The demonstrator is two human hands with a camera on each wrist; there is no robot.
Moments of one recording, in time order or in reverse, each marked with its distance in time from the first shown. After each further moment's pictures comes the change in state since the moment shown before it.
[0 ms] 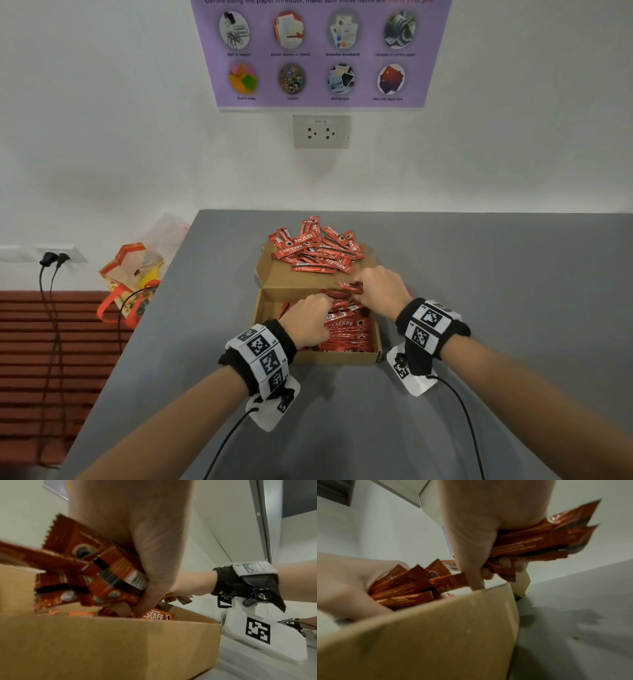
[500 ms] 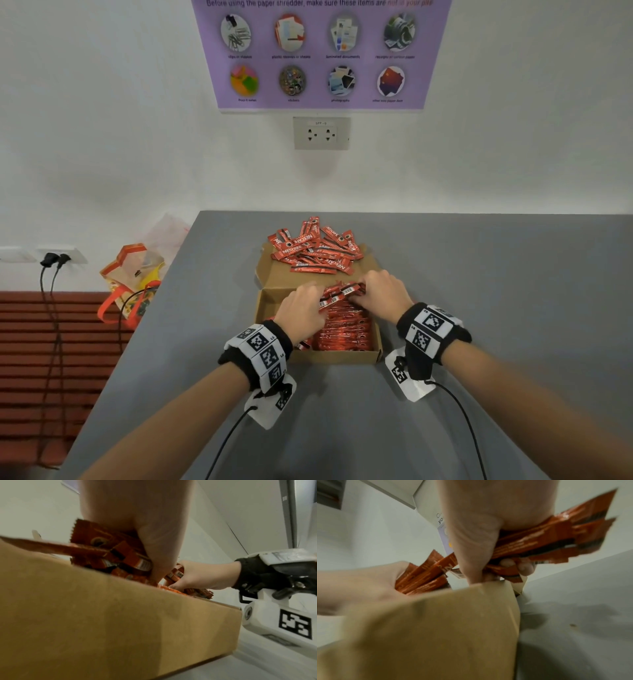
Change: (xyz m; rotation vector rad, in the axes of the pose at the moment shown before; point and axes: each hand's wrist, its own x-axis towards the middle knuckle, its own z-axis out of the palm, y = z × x) left_hand 0.003 -0.006 -0.001 -0.100 0.268 -0.060; right_hand -0.002 0.005 0.008 0.103 0.010 0.059
